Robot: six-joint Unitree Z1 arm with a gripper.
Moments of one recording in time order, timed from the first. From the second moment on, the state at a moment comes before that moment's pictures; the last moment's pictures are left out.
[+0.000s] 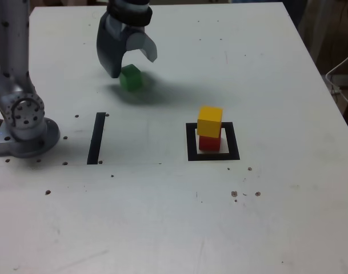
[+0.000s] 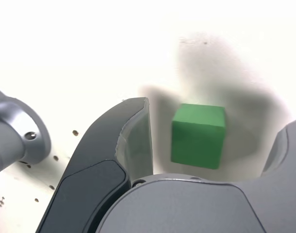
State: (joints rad) arm 0.65 1.89 -1.23 1.20 0.19 0.01
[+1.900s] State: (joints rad) arm 0.64 1.91 -1.30 1.17 0.11 0.18
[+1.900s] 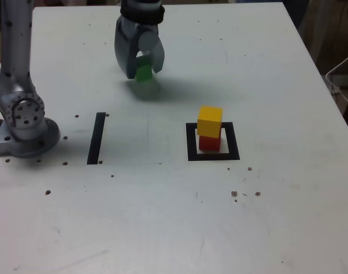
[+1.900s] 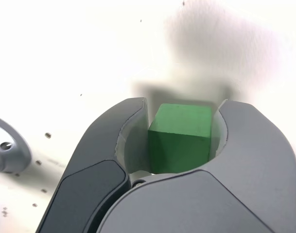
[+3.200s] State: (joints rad) arm -0.09 1.95 -1.80 1.55 0.09 -0.01
